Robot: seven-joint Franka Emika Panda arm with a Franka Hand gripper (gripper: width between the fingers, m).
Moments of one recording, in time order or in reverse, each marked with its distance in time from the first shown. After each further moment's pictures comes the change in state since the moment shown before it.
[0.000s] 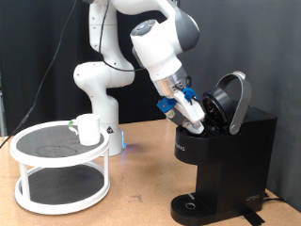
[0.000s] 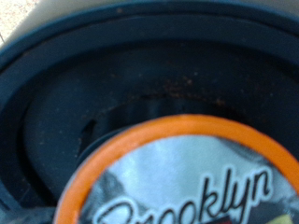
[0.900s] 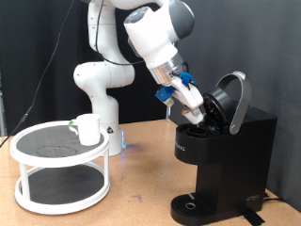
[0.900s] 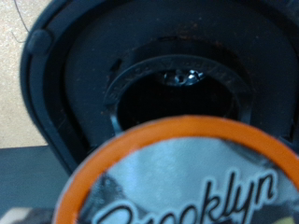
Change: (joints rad) arm 0.000 -0.046 -0.019 0.017 0.016 -0.046 -0.015
